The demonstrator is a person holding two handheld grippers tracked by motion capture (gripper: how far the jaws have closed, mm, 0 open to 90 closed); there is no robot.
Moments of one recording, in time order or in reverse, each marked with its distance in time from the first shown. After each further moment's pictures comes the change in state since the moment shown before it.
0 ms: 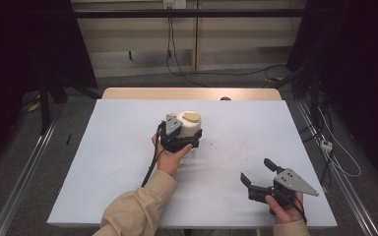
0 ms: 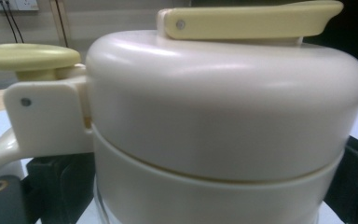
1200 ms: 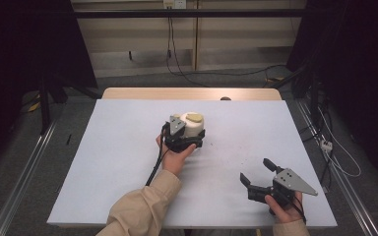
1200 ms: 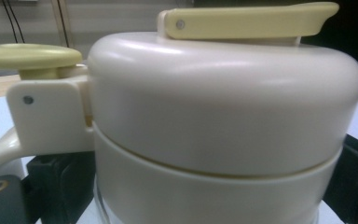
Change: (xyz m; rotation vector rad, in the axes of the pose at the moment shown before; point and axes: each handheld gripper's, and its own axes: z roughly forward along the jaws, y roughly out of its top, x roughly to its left) left arm -0.005 -0.007 0.015 0.013 0.008 -0.023; right arm 0.000 0.000 0.001 0.003 0.005 -0.006
